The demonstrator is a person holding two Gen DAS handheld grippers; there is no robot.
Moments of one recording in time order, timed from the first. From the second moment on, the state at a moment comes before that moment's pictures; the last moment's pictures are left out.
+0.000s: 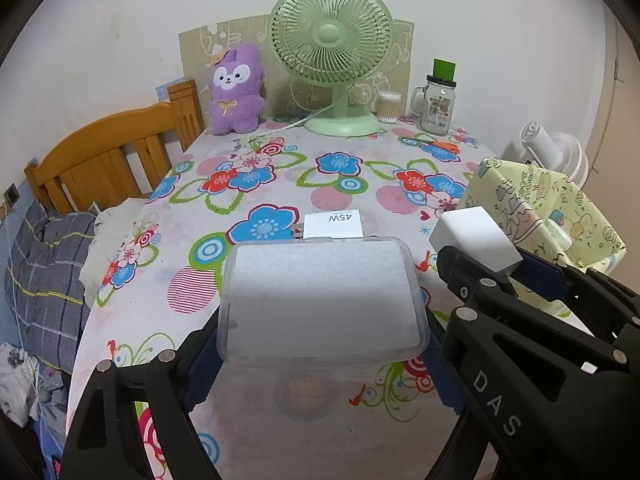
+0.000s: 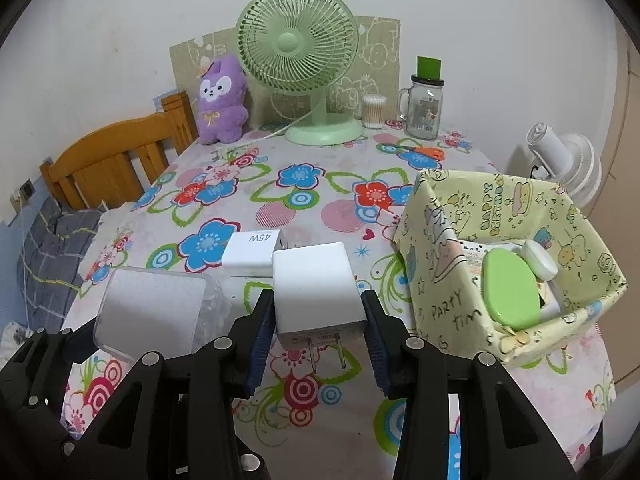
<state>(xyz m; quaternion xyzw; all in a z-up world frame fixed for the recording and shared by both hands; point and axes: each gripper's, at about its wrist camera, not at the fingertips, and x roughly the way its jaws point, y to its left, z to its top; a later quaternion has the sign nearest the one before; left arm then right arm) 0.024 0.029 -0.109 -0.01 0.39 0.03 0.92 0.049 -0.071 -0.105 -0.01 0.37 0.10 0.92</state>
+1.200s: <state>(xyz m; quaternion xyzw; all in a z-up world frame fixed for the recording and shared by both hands) 0.005 0.002 -0.031 -0.01 0.32 0.02 0.95 0.024 -0.098 -0.022 -0.02 0.30 0.10 0.95</state>
